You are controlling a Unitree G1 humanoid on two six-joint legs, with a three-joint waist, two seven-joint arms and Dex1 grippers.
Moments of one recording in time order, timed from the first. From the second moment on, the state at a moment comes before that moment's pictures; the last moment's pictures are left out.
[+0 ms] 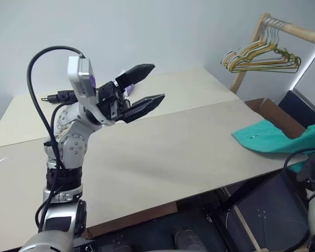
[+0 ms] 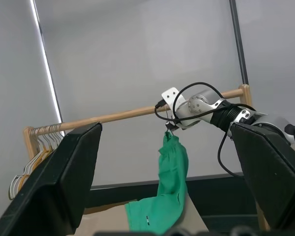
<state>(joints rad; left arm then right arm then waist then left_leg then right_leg) -0.66 0.40 0.14 -0.14 -0.82 0.39 -1.04 -1.12 -0.80 -0.30 0.63 -0.14 0.92 -0.60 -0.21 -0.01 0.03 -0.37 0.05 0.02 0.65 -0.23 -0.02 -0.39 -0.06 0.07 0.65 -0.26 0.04</state>
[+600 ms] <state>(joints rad) -0.65 0.43 0.18 -0.14 -0.83 0.39 -1.04 -0.99 -0.68 0.16 0.36 -0.41 0.70 -0.26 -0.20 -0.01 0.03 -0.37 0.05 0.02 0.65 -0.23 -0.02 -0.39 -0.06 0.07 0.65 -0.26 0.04</state>
